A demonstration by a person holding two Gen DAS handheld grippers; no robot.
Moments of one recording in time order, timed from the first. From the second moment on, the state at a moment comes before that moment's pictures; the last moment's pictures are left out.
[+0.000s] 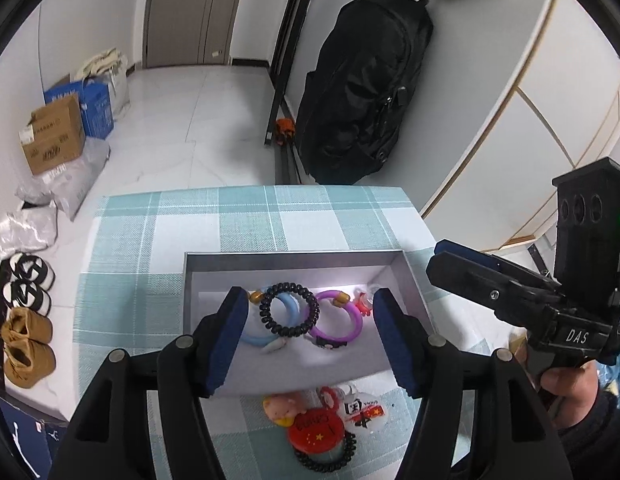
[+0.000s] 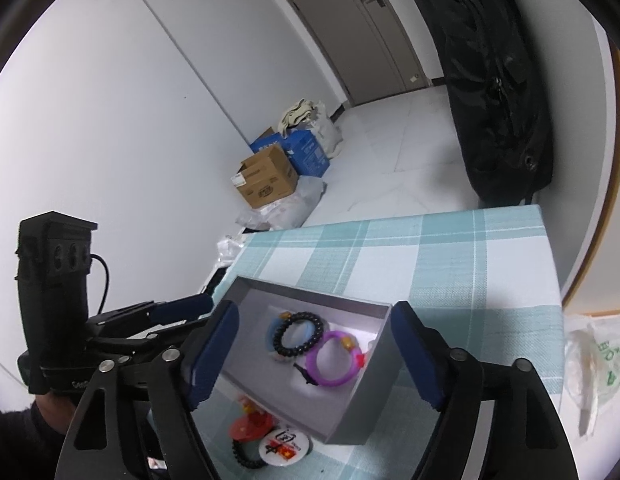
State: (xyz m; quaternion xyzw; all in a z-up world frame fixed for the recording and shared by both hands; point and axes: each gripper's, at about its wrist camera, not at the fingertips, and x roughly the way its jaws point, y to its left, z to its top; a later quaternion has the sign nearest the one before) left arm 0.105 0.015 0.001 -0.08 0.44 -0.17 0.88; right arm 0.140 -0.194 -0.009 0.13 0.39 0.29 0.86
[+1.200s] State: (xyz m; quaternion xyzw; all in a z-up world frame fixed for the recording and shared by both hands) left arm 0.070 0.010 -0.075 -0.12 0.54 -0.19 0.81; right arm 0.073 -0.195 -0.003 0.09 0.40 0.25 0.88
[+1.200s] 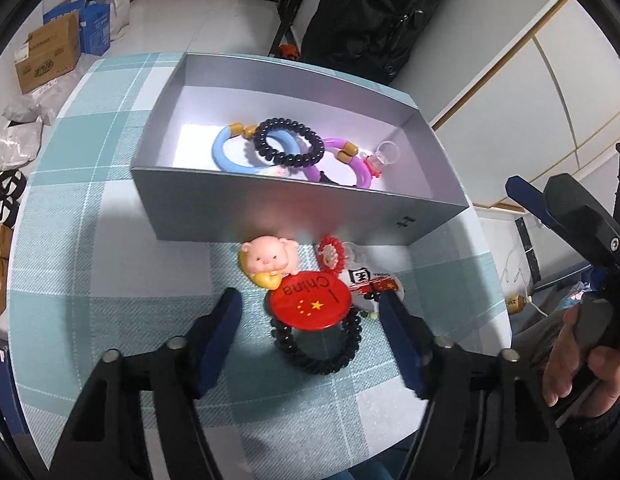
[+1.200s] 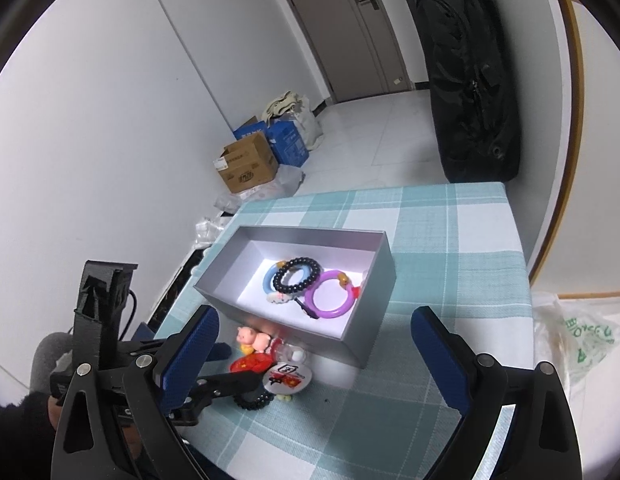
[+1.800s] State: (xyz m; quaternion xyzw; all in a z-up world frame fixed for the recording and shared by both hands) left arm 0.071 0.009 -0.078 -0.11 0.55 -0.19 0.81; right arm 0.070 -0.193 0.001 0.08 0.40 0.26 0.87
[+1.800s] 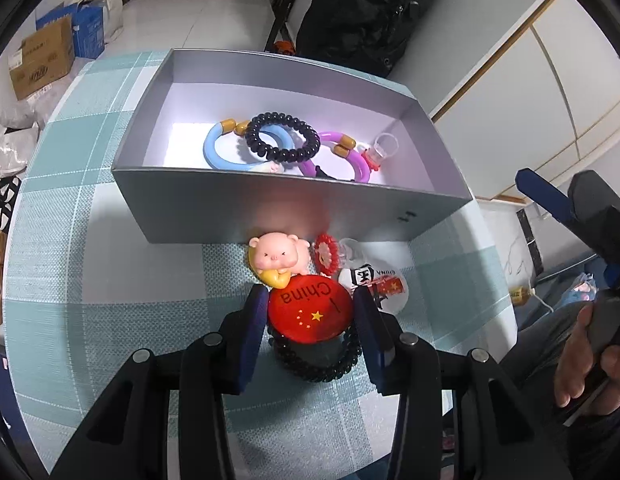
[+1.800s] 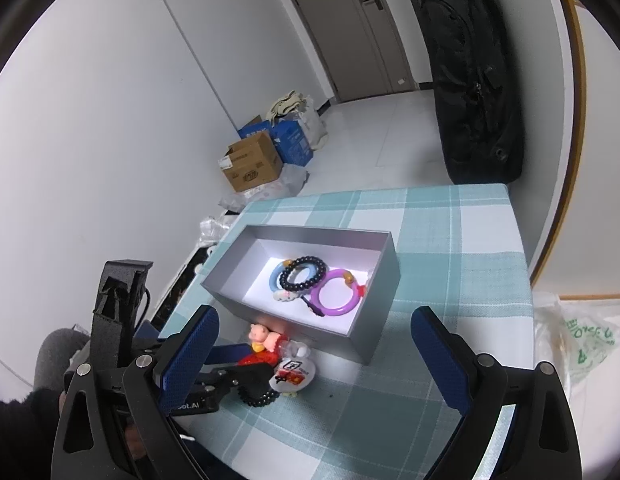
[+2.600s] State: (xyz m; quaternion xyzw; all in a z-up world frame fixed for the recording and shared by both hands) left arm 0.052 0.069 -0.016 -0.23 0.46 -0.21 0.83; right arm 0.063 -0.160 -0.045 0.03 0.50 0.27 0.82
